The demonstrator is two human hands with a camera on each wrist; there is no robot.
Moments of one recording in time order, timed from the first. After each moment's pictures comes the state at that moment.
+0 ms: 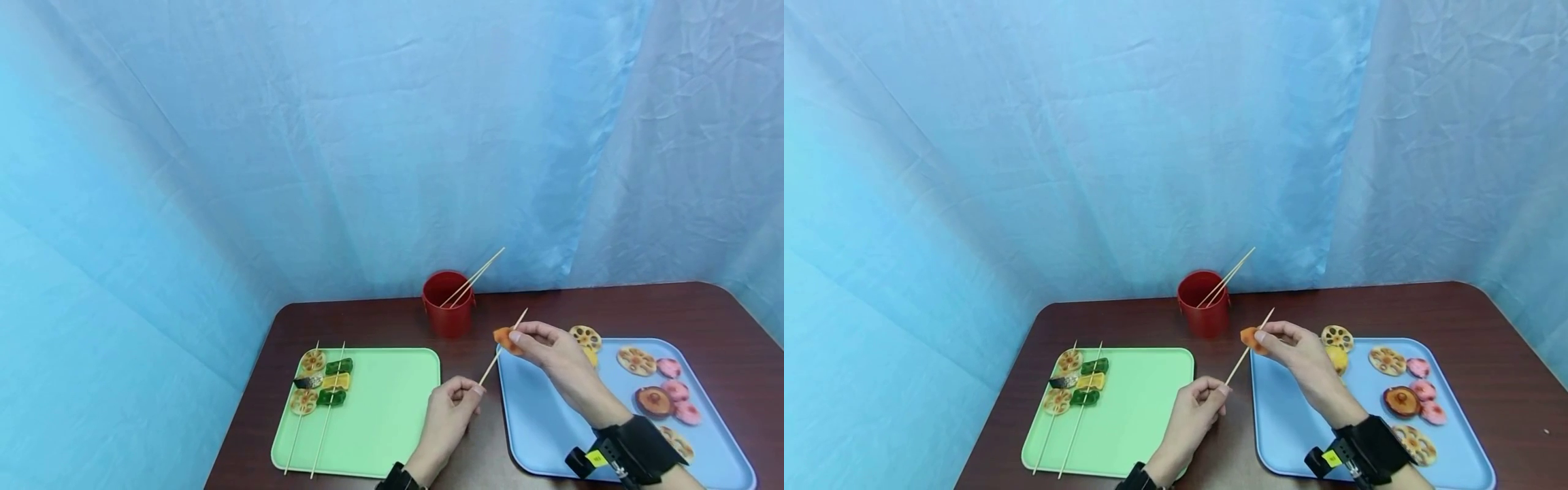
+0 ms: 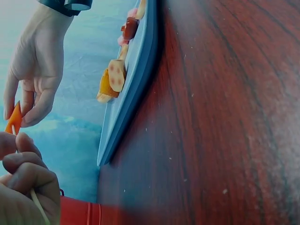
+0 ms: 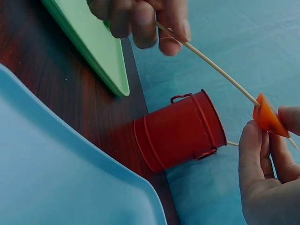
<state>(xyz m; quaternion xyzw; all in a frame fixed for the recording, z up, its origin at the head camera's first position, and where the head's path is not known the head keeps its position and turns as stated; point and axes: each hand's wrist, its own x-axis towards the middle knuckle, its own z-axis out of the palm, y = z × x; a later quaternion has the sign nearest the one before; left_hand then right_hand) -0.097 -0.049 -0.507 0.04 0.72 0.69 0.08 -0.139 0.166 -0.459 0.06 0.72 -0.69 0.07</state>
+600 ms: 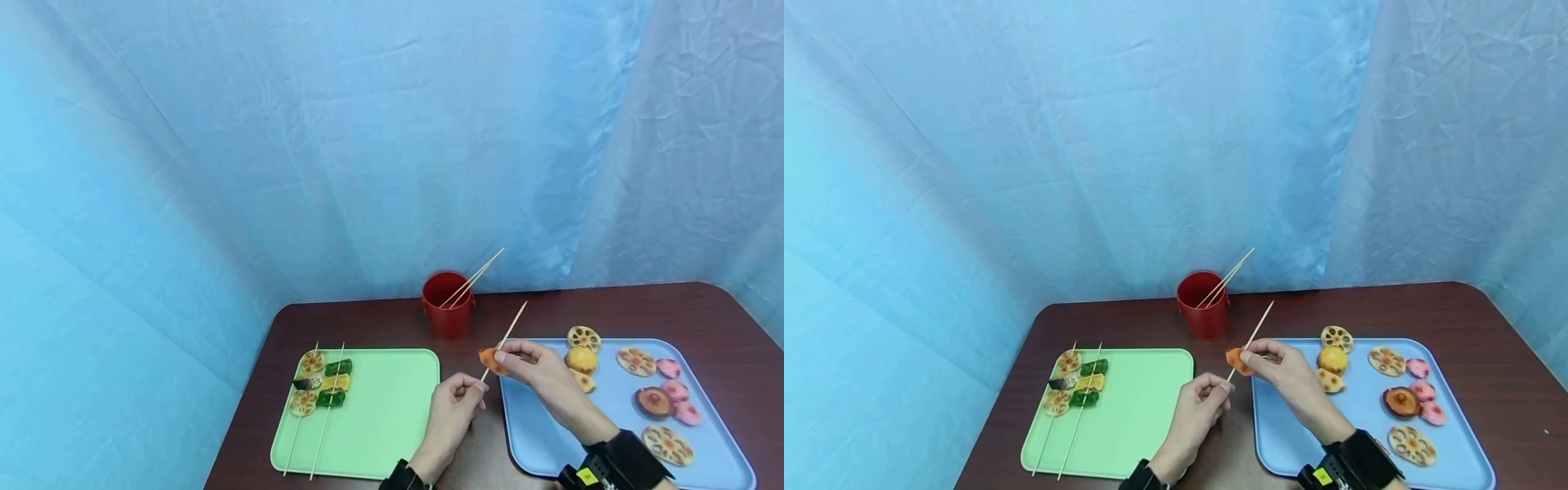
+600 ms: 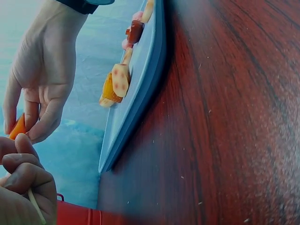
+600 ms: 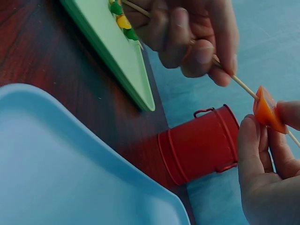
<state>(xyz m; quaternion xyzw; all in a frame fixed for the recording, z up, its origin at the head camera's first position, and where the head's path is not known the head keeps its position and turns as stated) -0.101 -0.040 -0.501 0.02 0.70 0.71 0.08 -0.128 0.147 -0.476 0.05 0.72 -0.69 0.11</state>
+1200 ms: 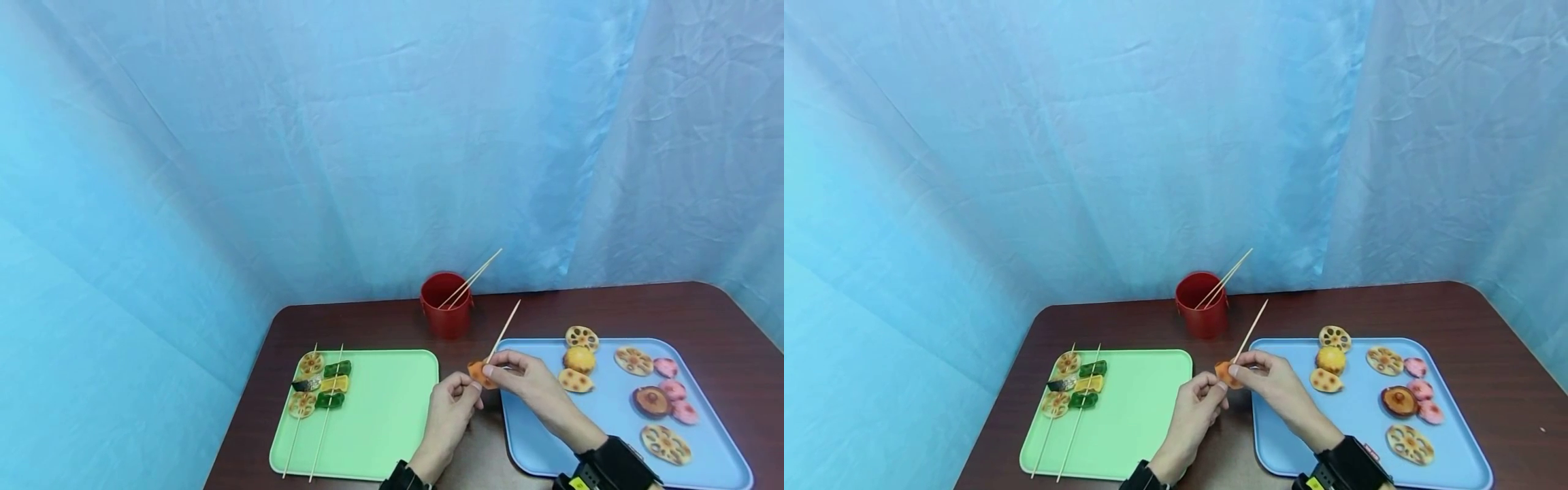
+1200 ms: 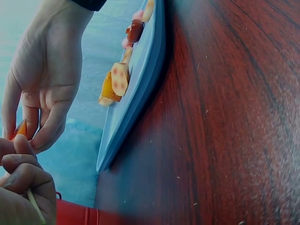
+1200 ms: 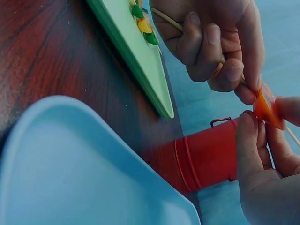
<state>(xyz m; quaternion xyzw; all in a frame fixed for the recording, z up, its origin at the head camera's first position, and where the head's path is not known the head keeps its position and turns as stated) -0.103 -0.040 -0.504 0.02 0.68 0.73 0.09 -0.121 0.133 -0.484 0.03 0.74 -0.66 0.13</state>
